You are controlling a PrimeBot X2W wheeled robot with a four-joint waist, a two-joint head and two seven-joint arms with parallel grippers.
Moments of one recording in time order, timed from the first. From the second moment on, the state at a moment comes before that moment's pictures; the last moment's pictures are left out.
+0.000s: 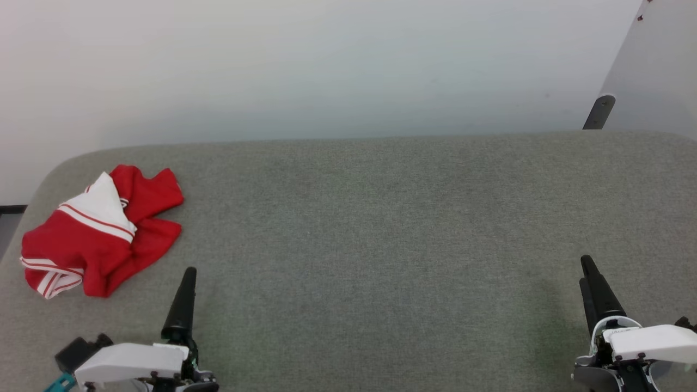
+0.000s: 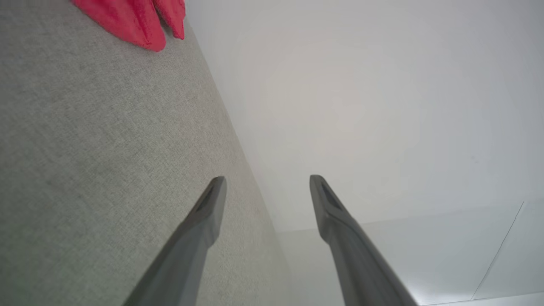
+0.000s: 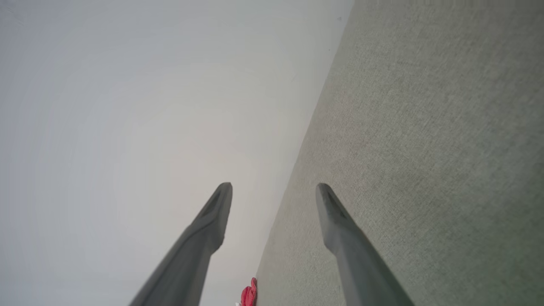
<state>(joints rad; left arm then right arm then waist) -0.10 0.10 0.08 0.28 -1.40 -0.13 0.02 -0.14 -0.09 -0.05 0.33 1.42 0.13 0.02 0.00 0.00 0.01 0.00</state>
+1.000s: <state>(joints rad) -0.10 0.12 0.08 0.26 -0.77 -0.11 -0.09 -0.22 -0.12 0.00 0.37 0.73 0.13 -0.09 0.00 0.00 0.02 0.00</state>
